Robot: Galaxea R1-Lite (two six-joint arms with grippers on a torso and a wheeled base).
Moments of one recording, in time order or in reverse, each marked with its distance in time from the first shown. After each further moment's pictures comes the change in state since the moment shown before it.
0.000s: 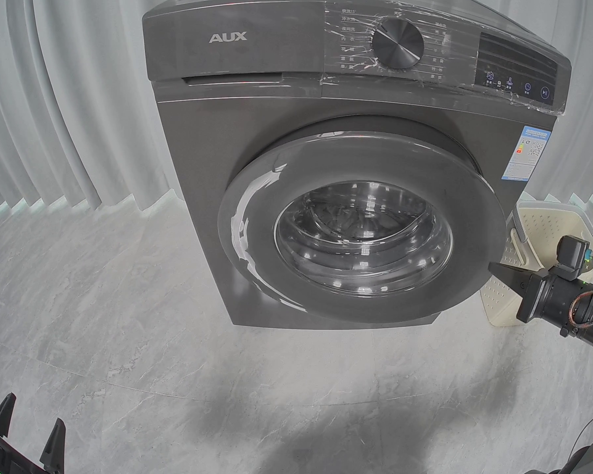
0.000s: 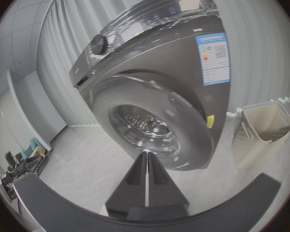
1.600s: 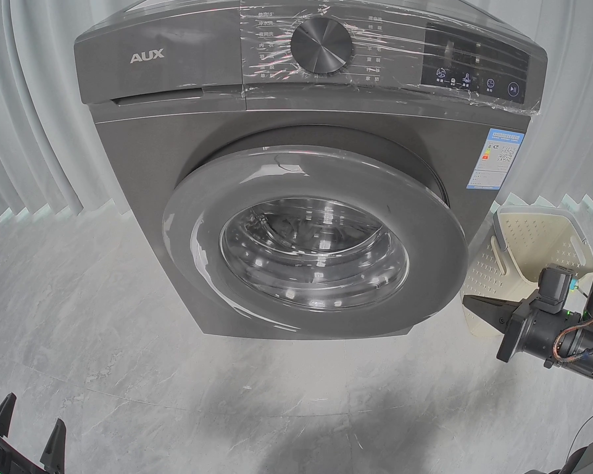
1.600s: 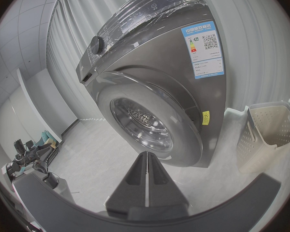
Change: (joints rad) left arm 0.000 0.000 0.000 -0.001 -0.001 0.000; right arm 0.141 0.037 0.100 -0.113 -0.001 -0.004
